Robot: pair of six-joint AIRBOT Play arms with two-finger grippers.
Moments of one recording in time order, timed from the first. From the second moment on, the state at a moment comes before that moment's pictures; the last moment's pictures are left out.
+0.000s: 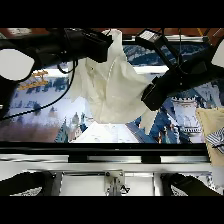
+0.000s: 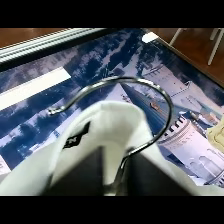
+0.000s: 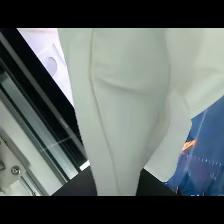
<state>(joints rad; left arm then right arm) -0.64 -1.33 1.80 1.32 -0.75 -1.46 0.38 -1.20 1.77 -1.25 1.72 1.13</state>
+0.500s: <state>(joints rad) -0.57 -1.34 1.81 1.34 -0.64 -1.45 0.39 -1.20 1.77 -1.15 1.67 1.14</state>
